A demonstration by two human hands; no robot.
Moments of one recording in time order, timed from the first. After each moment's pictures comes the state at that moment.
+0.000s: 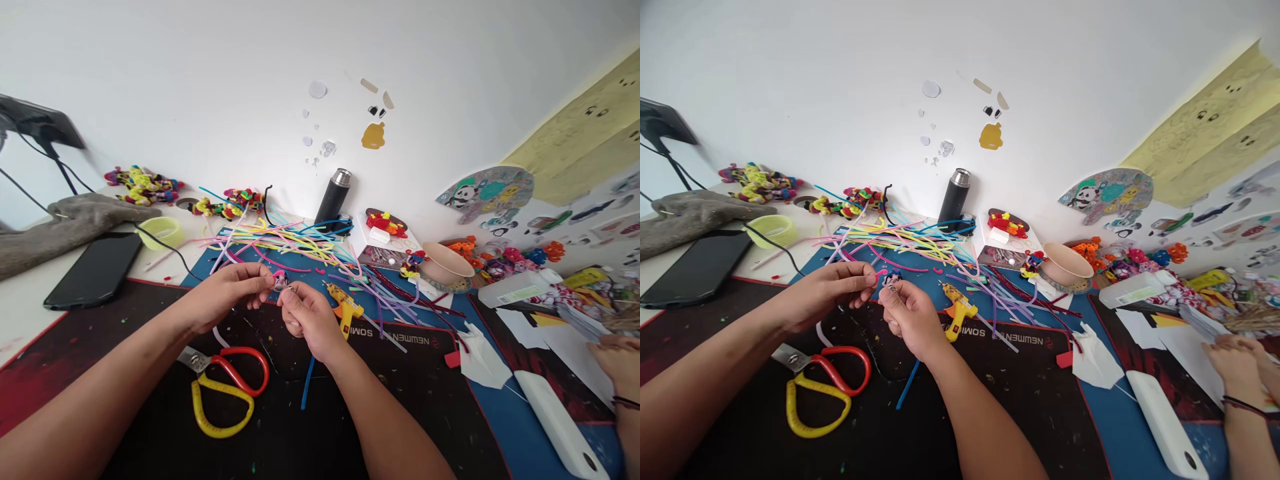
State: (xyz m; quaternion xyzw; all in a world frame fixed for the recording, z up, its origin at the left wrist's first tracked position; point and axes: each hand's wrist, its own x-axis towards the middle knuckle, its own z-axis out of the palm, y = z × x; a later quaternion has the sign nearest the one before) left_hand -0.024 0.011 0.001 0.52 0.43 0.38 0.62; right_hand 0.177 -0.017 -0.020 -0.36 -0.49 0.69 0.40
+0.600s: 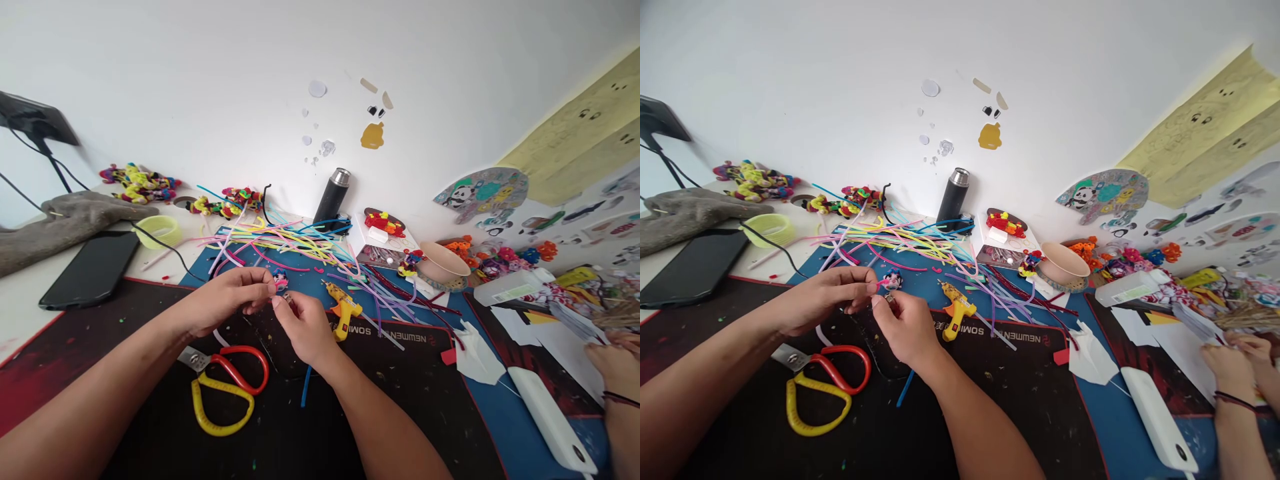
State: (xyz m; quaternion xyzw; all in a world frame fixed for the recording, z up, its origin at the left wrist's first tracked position) left_hand -0.024 0.007 0.003 0.55 0.40 0.34 0.65; right_hand 0.173 -0.023 -0.029 -0.48 -0.66 0.44 0.37
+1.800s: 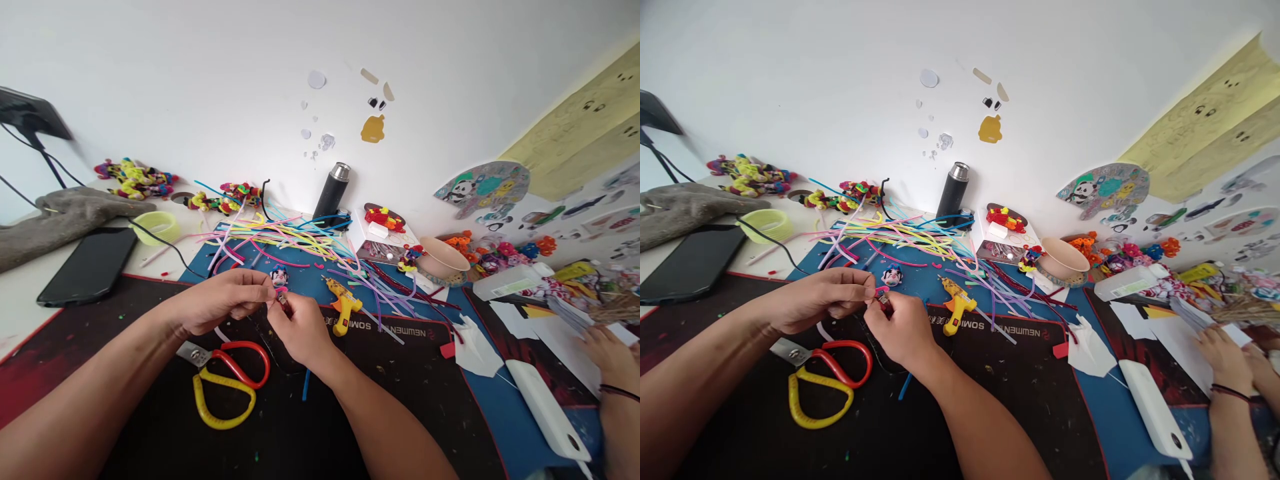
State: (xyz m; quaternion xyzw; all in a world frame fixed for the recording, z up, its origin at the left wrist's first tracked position) left_hand -0.031 0.007 0.003 0.50 0.39 0.26 0.73; right_hand 0.162 -0.030 -0.027 -0.51 -0.69 0.38 0.35
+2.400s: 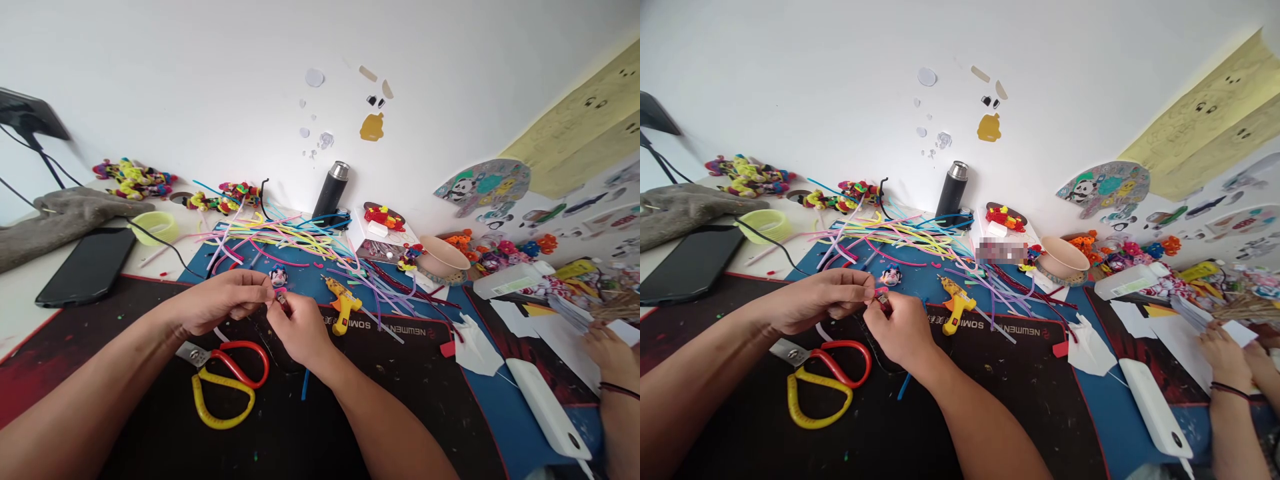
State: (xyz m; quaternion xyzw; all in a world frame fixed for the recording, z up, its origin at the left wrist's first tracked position) left_hand -0.030 0.007 0.003 0.51 0.39 0.25 0.72; right_hand 0.161 -0.031 -0.025 -0.52 -0.68 0.38 0.34
